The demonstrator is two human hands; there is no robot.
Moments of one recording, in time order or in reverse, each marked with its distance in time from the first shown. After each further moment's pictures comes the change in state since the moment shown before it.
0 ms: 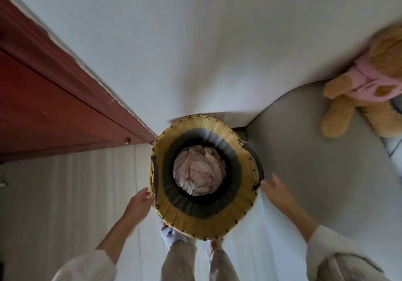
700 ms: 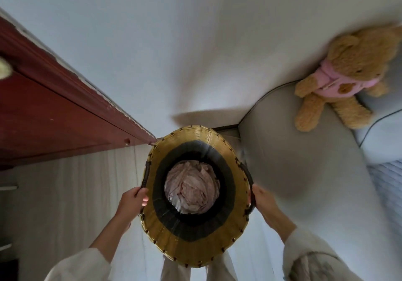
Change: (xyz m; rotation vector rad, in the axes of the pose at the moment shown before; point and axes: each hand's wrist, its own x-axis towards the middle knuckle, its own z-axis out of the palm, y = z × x) left_hand -0.041 0.010 -0.006 -0.078 0.114 0.036; right_hand -0.049 0.017 0.004 0.367 -0.017 0.104
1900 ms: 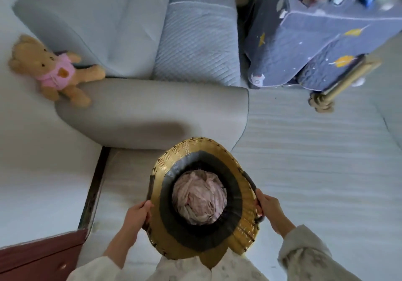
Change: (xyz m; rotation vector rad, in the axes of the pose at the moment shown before) left_hand -0.238 -0.087 0.067 0.900 -0.595 0.542; right_hand -0.359 0.420 0.109 1.102 0.660 0.406
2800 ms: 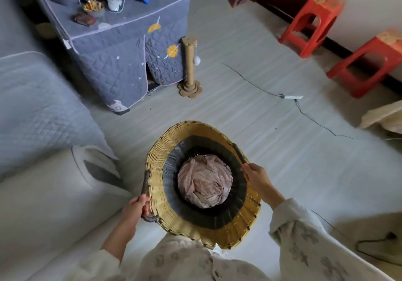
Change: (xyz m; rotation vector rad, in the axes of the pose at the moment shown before) left_hand -0.050 0.208 0.453 0.371 -0.435 0.243; right_hand 0.106 0.096 -0.403 0.463 0.408 0.034
